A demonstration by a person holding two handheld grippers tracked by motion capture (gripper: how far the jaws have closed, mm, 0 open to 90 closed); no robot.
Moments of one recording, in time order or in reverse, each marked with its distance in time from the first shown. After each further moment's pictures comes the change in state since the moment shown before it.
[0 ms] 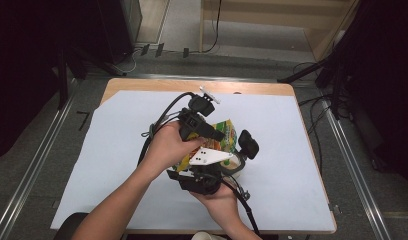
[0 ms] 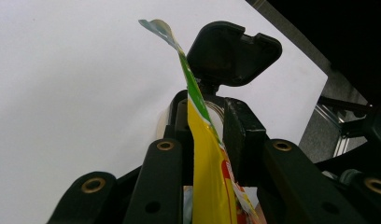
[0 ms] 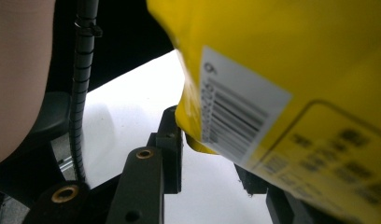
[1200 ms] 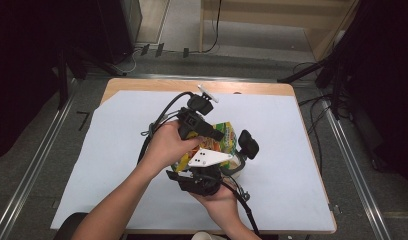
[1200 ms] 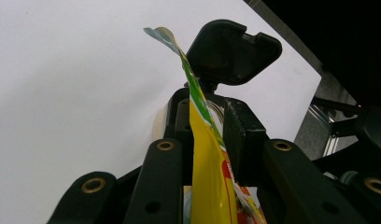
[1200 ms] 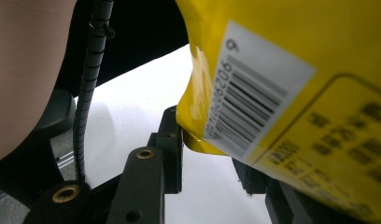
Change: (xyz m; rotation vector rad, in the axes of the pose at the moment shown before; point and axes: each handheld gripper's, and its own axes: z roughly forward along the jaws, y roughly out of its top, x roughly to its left) left arm 0.005 0.000 0.000 0.005 -0.026 -0.020; right arm 0.003 0.001 -0.001 -0.003 -0.007 -0.031
